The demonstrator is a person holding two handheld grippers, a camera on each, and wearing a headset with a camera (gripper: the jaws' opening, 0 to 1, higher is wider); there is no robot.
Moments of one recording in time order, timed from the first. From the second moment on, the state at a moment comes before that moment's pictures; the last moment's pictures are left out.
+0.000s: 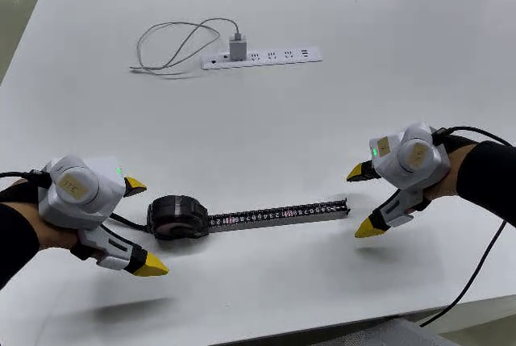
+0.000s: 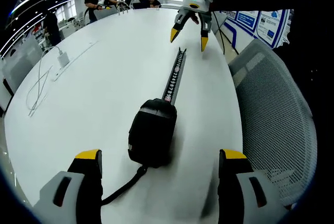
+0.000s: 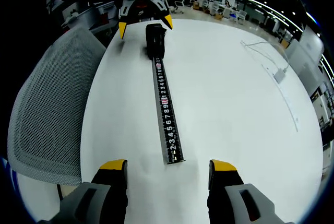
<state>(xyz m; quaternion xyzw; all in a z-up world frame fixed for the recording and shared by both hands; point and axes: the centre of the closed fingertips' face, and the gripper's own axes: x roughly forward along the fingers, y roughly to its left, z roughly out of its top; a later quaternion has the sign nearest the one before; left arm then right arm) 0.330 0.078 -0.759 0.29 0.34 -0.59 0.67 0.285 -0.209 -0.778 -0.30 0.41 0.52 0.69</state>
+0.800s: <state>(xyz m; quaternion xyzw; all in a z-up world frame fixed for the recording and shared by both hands) 0.328 0.107 -0.757 0.15 0.37 -0.50 0.77 0.271 -0.205 -0.766 -0.17 0.43 0.47 0.76</state>
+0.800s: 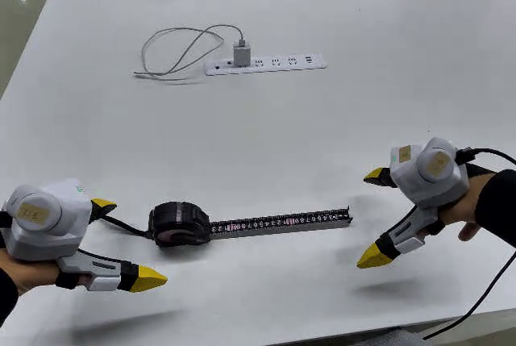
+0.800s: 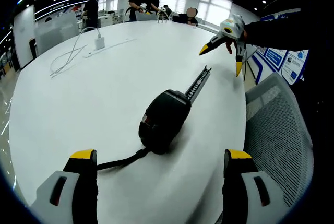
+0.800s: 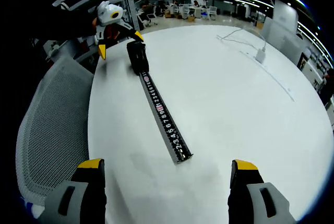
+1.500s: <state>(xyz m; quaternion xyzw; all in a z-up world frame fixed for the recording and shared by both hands) 0.329 0.132 -0.742 0.14 0.33 -0.45 0.82 0.261 -0.221 -0.759 -0.15 0.36 0.38 0.84</state>
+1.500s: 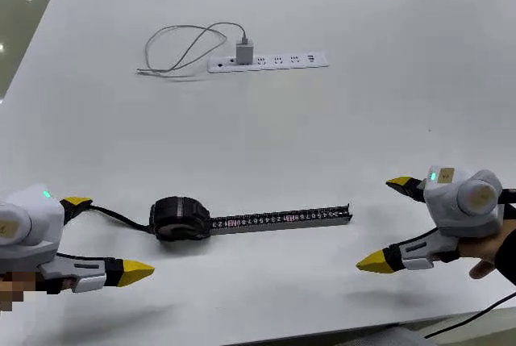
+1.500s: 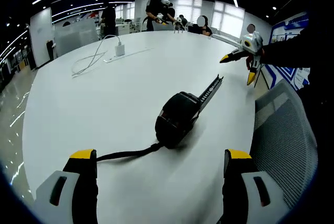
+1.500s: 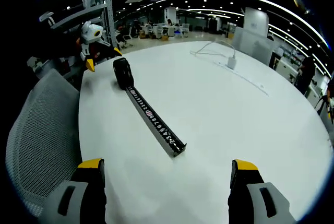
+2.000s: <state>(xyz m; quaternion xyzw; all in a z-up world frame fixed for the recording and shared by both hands) 0.316 0.141 -0.739 0.13 0.30 -0.41 0.85 0.236 -0.236 -0.752 -0.16 0.33 0.34 0.87</state>
